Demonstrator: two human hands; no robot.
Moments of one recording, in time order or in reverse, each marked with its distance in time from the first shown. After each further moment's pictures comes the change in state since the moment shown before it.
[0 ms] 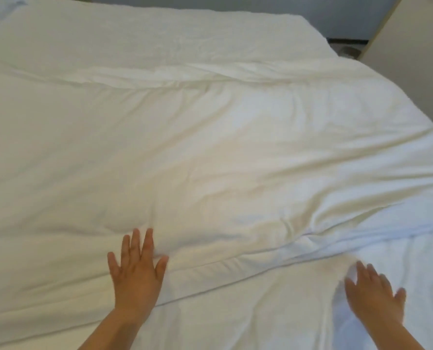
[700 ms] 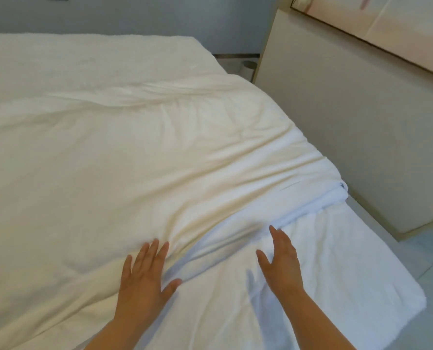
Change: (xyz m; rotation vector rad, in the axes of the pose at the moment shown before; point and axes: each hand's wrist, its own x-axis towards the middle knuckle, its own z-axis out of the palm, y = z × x) left_hand -0.006 0.252 0.014 -0.053 -0.077 0.552; right_hand 0.069 0.102 -0.033 0.705 0.085 -0.080
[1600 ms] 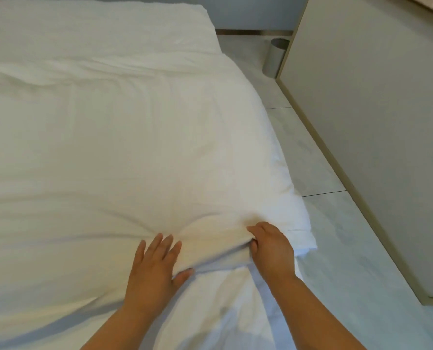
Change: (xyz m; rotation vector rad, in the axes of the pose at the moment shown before) left_hand 0.179 0.298 0.088 0.056 -0.140 -0.136; right_hand 0.281 0.193 -0.115 -0.198 -0.142 -0.533
